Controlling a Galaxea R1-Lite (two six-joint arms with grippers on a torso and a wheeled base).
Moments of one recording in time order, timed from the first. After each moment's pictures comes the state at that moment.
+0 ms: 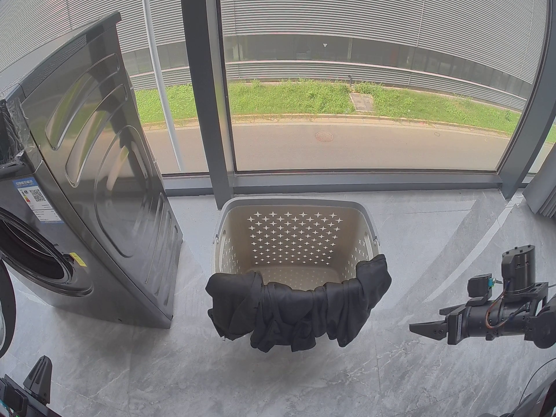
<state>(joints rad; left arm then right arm) 0.00 0.02 -0.02 0.00 0.00 0.00 0.21 1.59 -0.26 -0.62 0.33 0.08</state>
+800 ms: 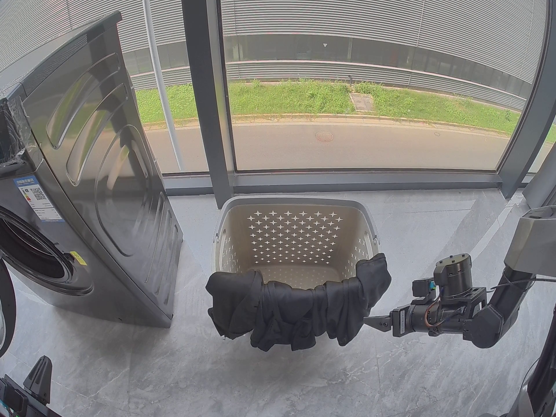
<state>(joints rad) 0.00 0.02 -0.02 0.00 0.00 0.00 0.34 2.08 -0.43 -0.97 0.19 0.17</state>
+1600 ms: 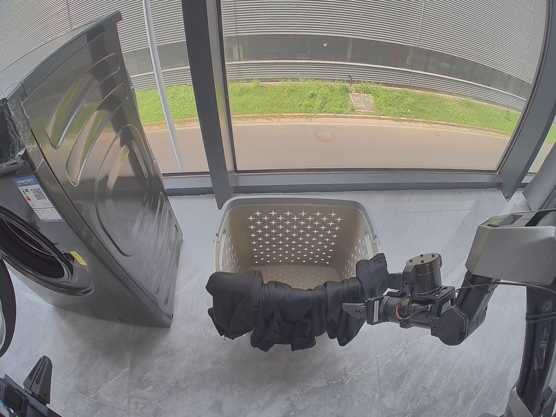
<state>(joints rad) 0.00 0.02 -0.02 0.00 0.00 0.00 0.39 2.28 -0.62 -1.05 0.12 0.24</state>
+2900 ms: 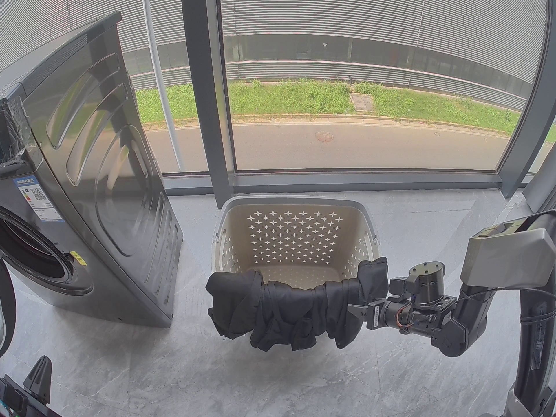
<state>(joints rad) 0.00 0.02 -0.02 0.00 0.00 0.00 0.41 2.32 -0.54 -1.24 0.11 0.24</state>
